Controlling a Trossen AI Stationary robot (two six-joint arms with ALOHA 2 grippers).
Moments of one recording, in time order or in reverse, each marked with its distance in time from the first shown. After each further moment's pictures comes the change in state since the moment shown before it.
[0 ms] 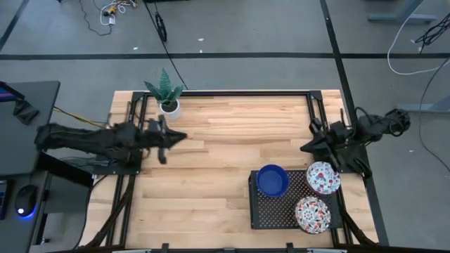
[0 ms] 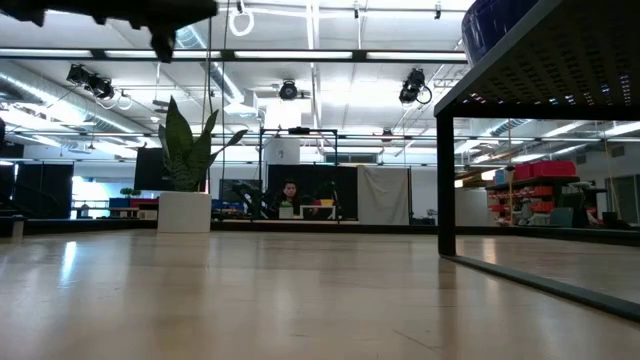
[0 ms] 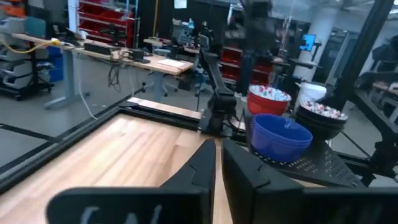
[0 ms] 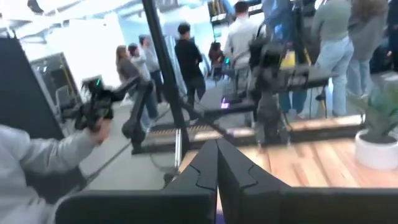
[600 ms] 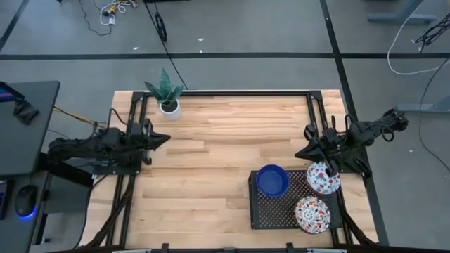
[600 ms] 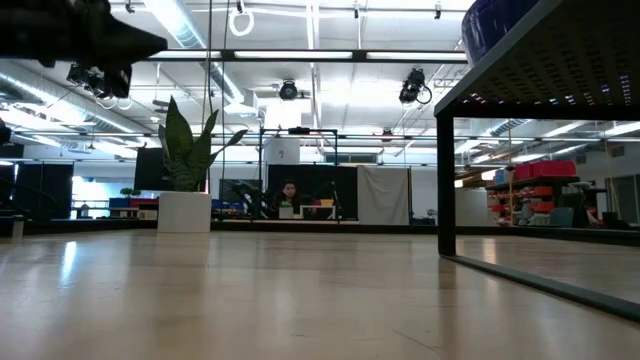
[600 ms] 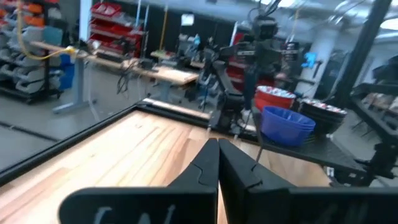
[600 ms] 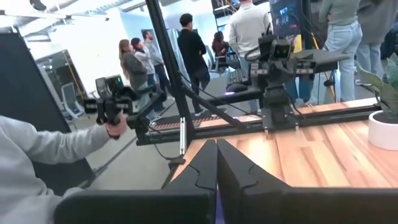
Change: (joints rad) left arm 0.068 -0.581 -0.228 -0.295 0.024 -0.015; right arm 0.036 -0.034 -0.141 0.063 0.001 0.037
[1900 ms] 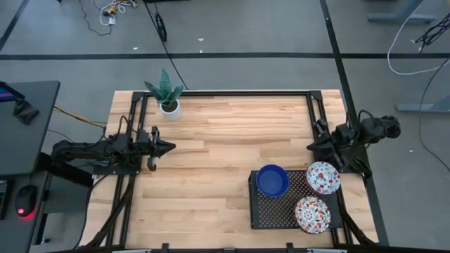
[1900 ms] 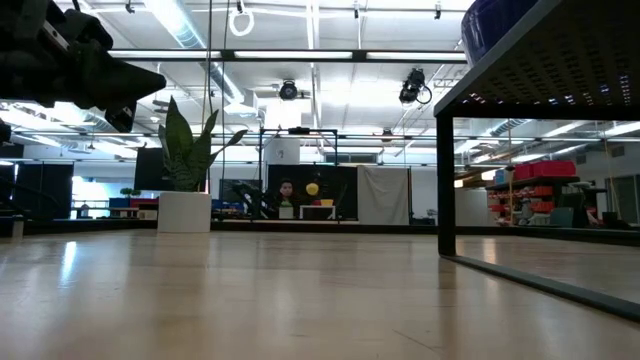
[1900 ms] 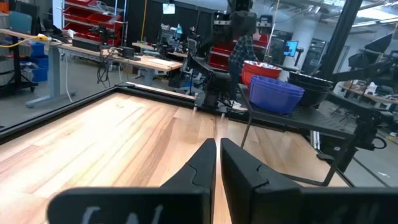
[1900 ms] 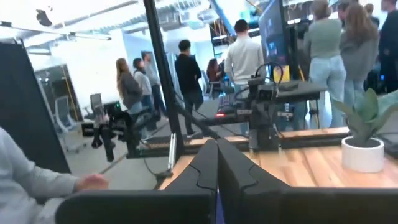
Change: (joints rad) left arm 0.000 -0.105 -0.230 0.108 0.091 -0.003; right arm -0.003 -0.283 -0.047 -0.138 0.027 -0.080
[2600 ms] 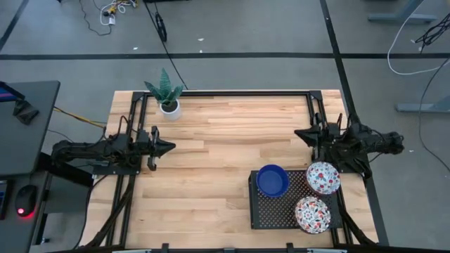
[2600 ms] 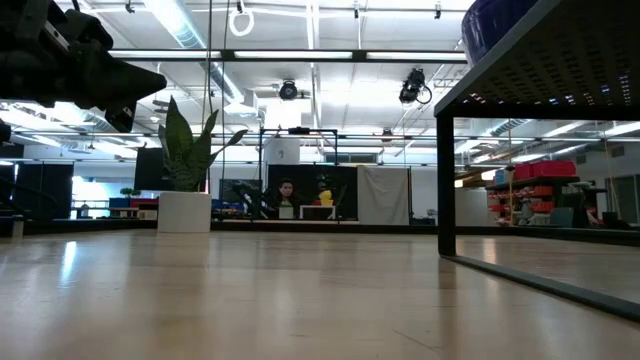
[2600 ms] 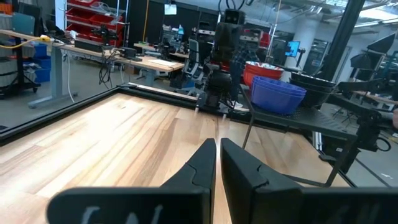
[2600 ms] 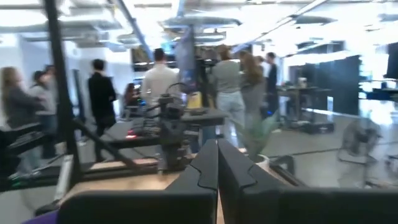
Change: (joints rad) left arm 0.000 0.000 -0.001 0.001 -0.008 0.000; right arm -0.276 -0.082 -0.260 0.298 0.074 -0.178
